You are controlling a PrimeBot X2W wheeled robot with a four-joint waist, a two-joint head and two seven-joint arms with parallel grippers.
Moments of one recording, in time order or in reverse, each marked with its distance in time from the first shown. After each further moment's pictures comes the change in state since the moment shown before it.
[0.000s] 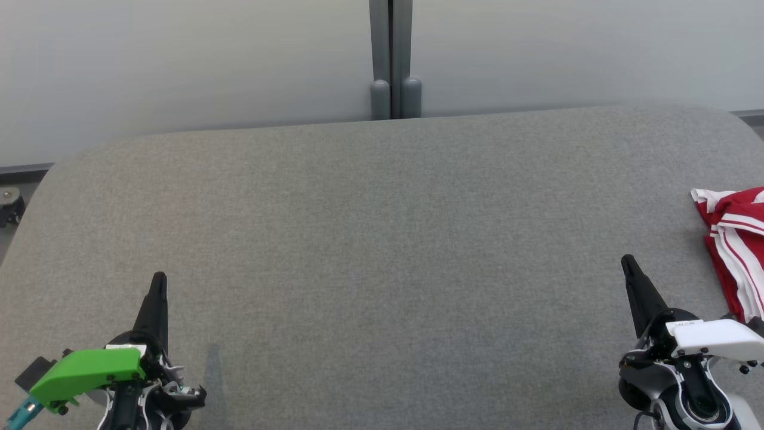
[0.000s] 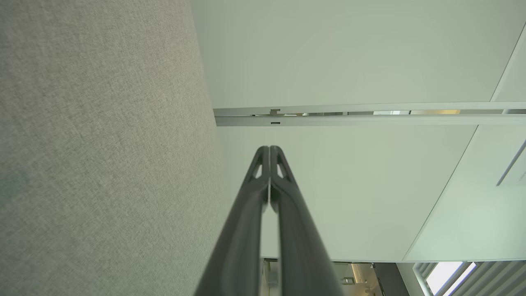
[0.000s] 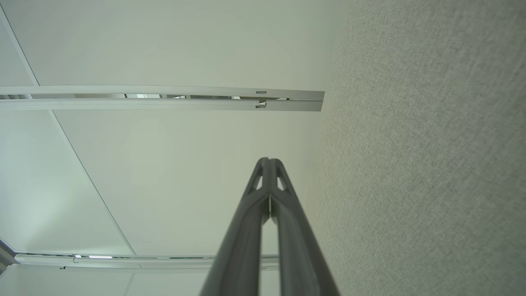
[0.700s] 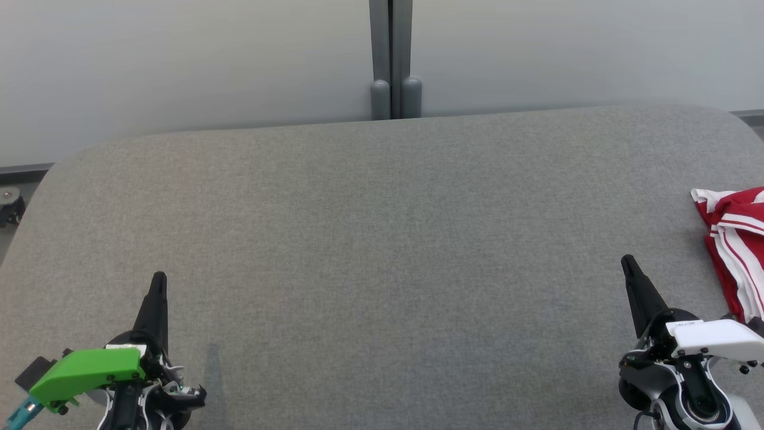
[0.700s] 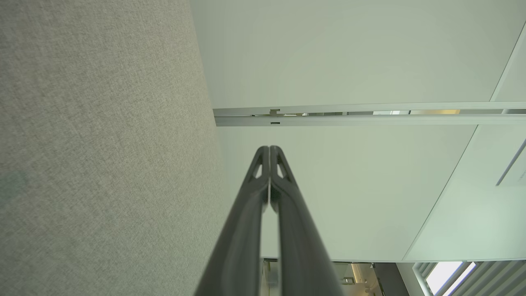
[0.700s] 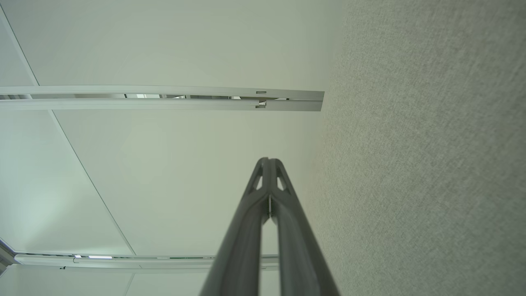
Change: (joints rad) left arm 0.000 0.000 0.000 0.000 0.000 -0.001 0.000; right arm 0.000 0.000 0.000 0.000 0.000 0.000 0.000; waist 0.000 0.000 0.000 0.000
